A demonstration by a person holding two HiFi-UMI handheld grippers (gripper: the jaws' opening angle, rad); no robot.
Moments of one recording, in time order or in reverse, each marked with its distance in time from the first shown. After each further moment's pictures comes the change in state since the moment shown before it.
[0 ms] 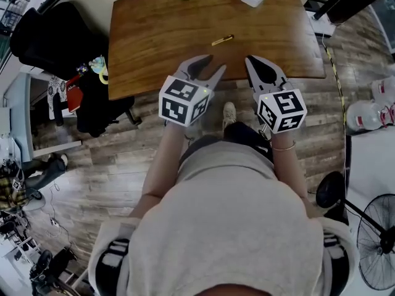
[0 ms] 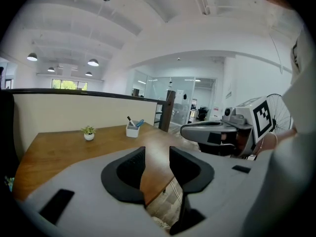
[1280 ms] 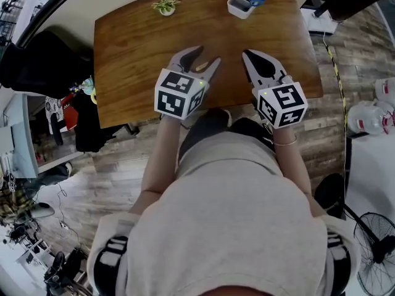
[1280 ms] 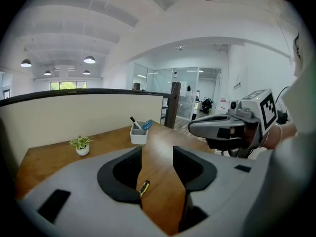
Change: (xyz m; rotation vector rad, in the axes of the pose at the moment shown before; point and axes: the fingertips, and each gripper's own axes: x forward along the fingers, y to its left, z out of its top) left arm 0.130 0.079 0.050 0.041 0.088 0.039; right arm 0.089 -0.122 0.015 0.023 0.034 0.025
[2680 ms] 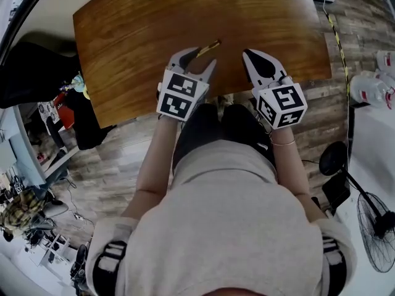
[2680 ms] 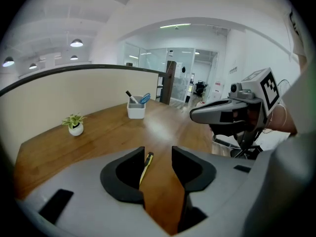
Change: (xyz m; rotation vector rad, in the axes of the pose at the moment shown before) left arm 0.023 0.016 -0.079 0.046 0.230 -0.085; right arm 0.018 0.004 -0.067 0.145 0.159 -0.081
